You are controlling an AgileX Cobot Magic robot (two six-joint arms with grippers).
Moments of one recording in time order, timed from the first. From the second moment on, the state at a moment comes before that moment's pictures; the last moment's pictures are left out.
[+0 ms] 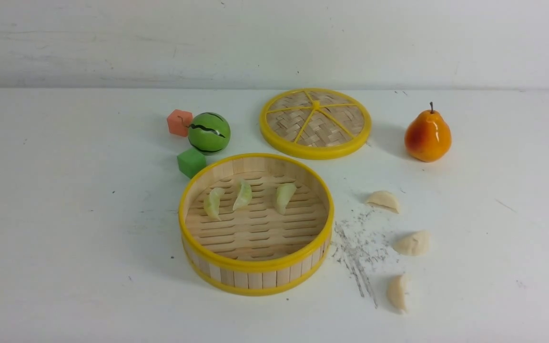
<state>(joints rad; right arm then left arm) 0.05 -0.01 0.02 -0.03 0.38 0.01 -0.11 -0.01 0.03 0.04 0.39 -0.19</state>
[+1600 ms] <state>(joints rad) 0.05 -0.01 0.02 -0.03 0.38 0.01 -0.11 -0.01 0.03 0.04 0.39 -0.19</state>
